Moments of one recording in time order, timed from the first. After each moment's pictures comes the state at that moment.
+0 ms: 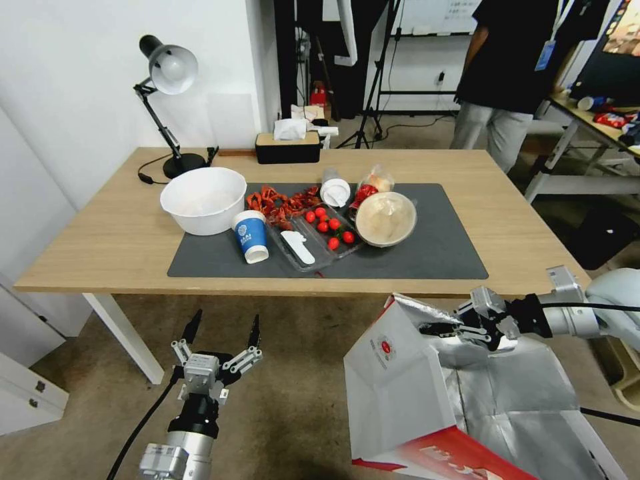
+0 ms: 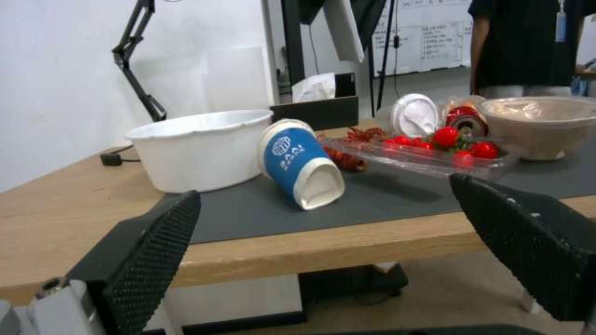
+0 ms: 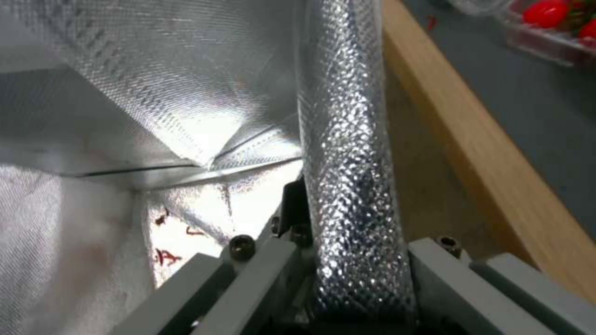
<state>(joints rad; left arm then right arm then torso) 1.89 -1.39 -0.44 -2.22 -0.02 -0.28 -0.11 -1.18 0.33 0.40 1.87 0.72 -0.18 -1.03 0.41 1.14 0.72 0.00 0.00</state>
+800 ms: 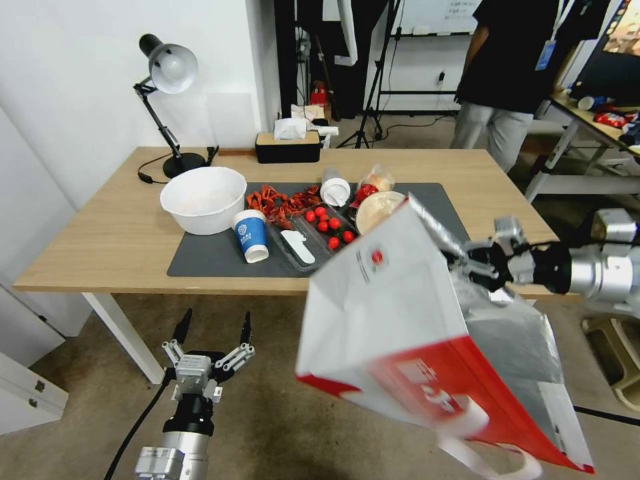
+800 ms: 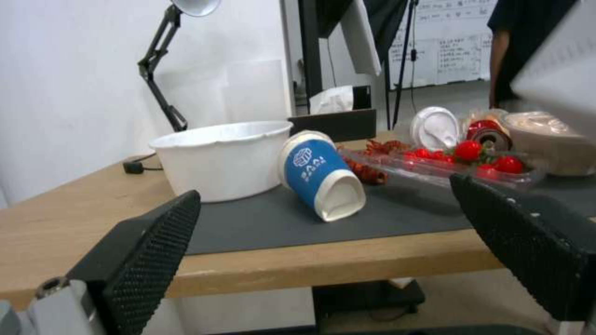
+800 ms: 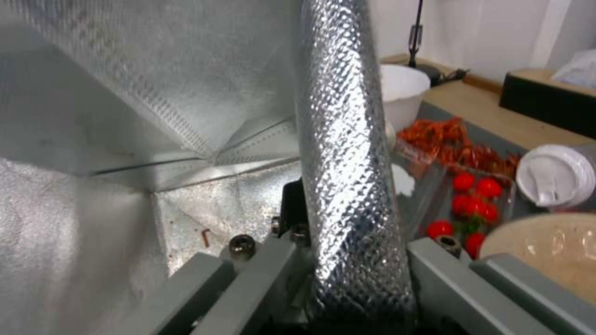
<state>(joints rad) 1.88 -1.39 -0.45 -2.20 -0.02 -0.33 -0.15 -1.20 0.24 0.61 2.04 1.27 -0.26 -0.76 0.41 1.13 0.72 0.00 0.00</state>
